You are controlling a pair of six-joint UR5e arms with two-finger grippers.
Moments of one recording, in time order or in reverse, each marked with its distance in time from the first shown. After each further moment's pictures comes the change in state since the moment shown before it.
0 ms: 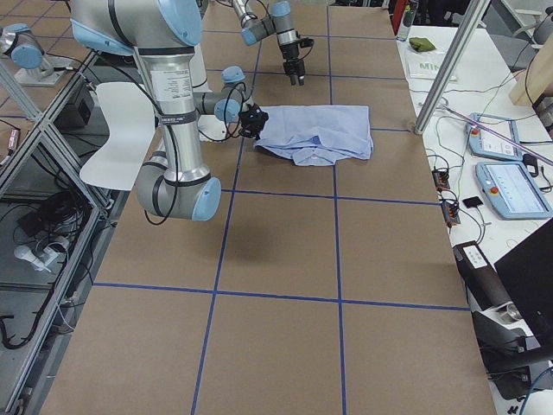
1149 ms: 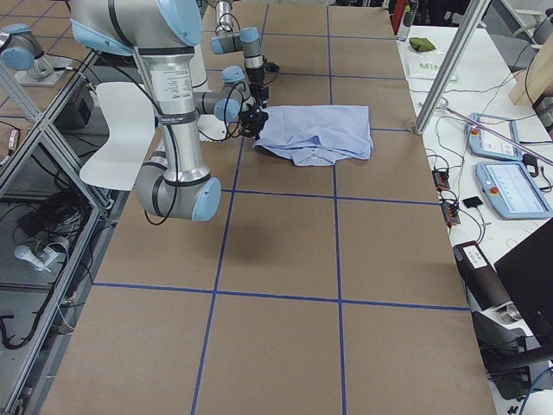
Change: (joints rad) left arm 0.171 -0.031 0.057 0.014 0.067 -0.081; right arm 0.001 -0.001 0.003 0.000 0.002 -0.001
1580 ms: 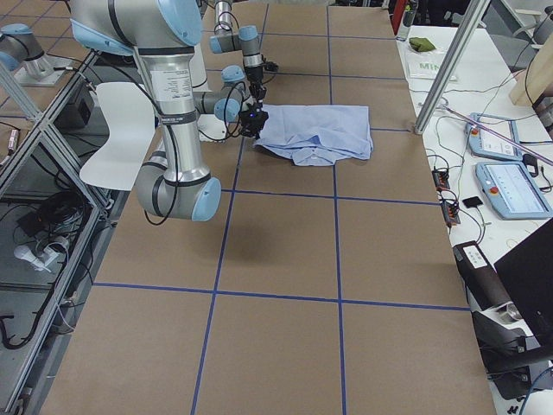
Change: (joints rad) left arm -0.005 0.018 -0.067 0.001 -0.004 0.002; right arm 0.000 -0.002 0.016 -0.005 0.001 0.001
